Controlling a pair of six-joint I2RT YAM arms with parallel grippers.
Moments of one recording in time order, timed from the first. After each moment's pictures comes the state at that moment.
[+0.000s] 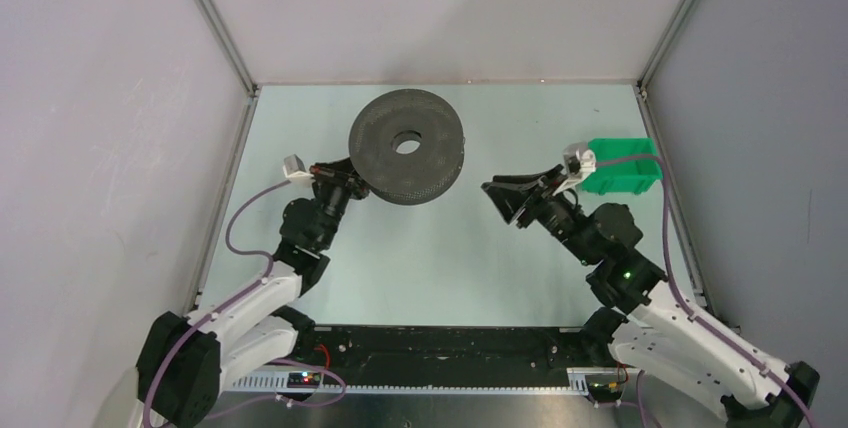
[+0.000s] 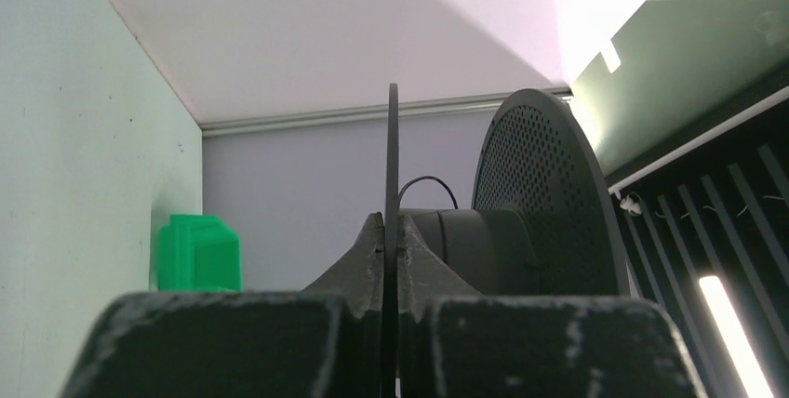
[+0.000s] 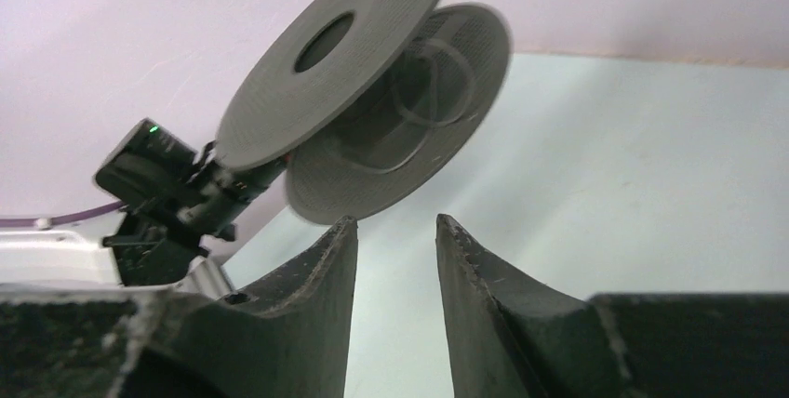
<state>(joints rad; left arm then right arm) -0.47 0.96 0.35 0.83 -0.15 -1.60 0.81 0.68 0.63 0.22 0.03 0.46</state>
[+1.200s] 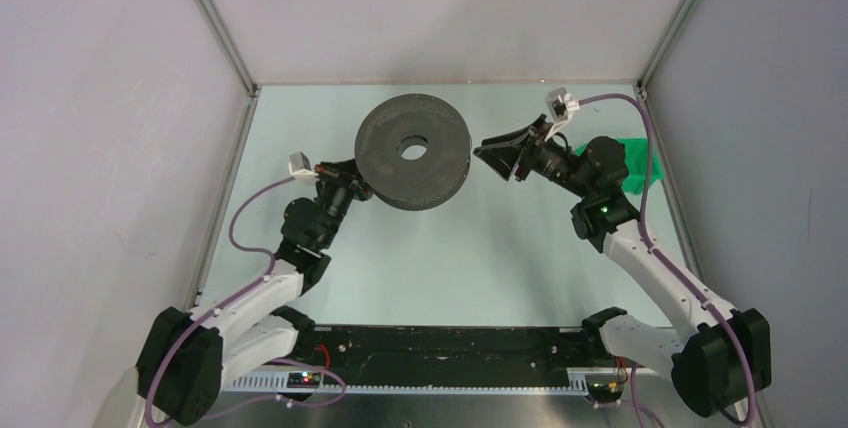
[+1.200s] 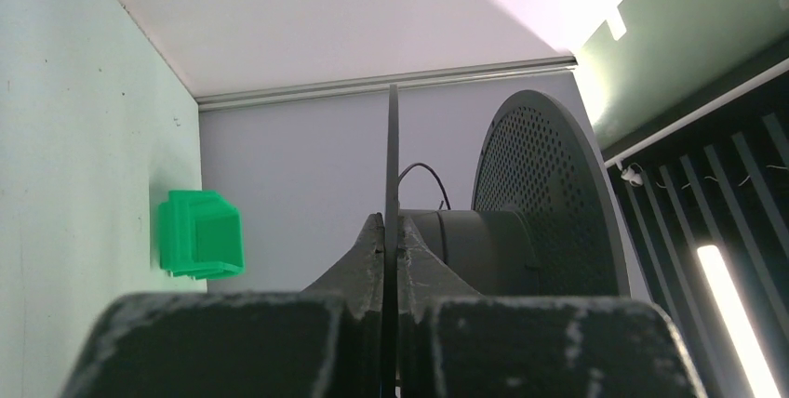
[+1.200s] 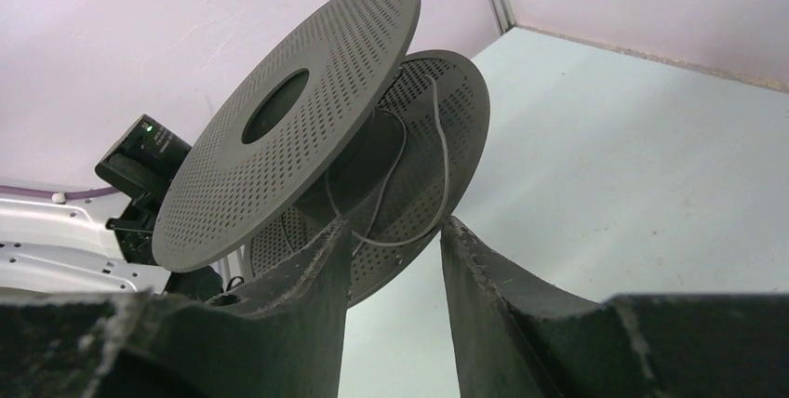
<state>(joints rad) -0.47 0.99 0.35 0.86 -0.06 -1.59 0.38 1.06 0.80 0.45 -0.62 0.52</state>
